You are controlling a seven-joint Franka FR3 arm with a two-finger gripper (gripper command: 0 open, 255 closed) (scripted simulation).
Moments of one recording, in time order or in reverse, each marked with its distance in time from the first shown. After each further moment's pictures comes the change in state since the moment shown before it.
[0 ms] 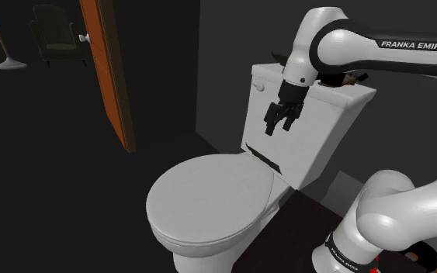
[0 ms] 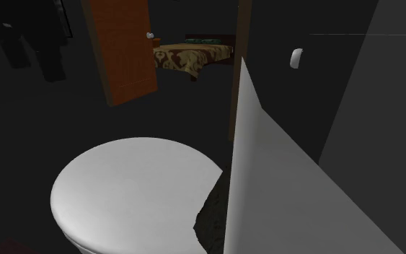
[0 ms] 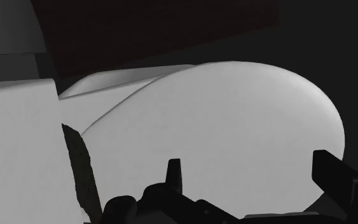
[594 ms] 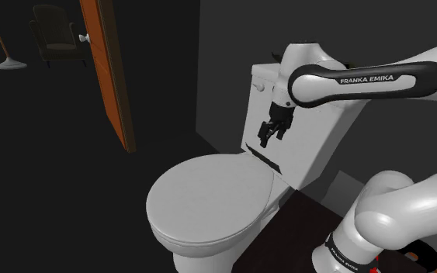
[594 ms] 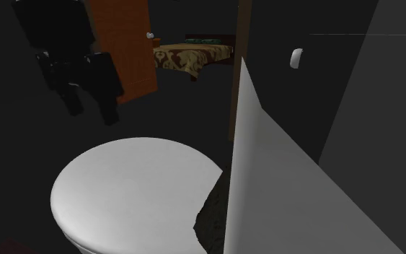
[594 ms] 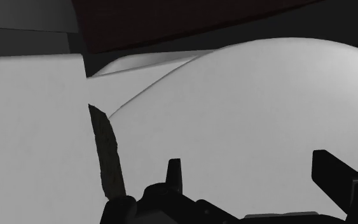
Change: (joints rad) arm -0.048 0.099 0.003 -0.133 -0.128 0.238 -0.041
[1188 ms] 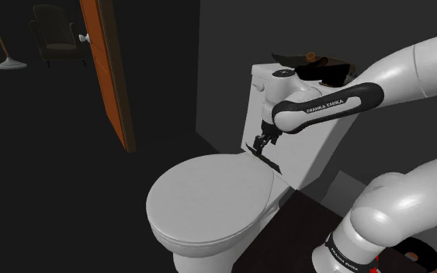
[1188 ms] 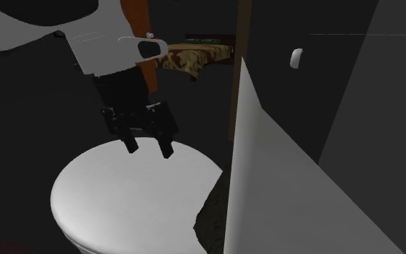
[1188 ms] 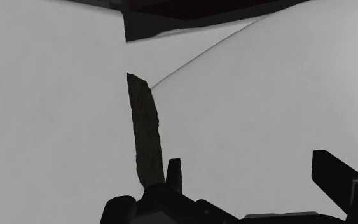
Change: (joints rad) arm -0.103 0.237 0.006 -0.063 -0.212 0.324 0.018
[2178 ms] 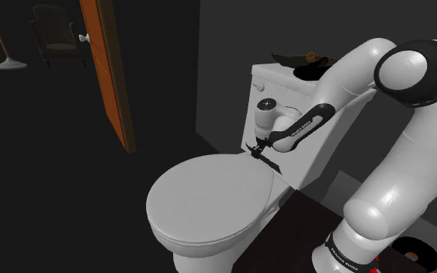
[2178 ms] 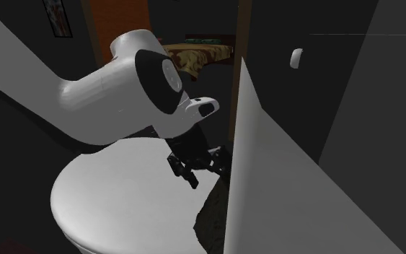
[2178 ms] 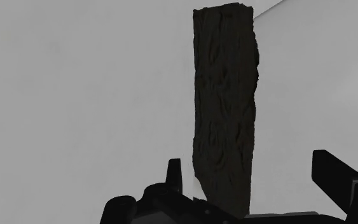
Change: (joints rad) arm -0.191 0.461 -0.009 0.129 -0.550 0.350 0.294
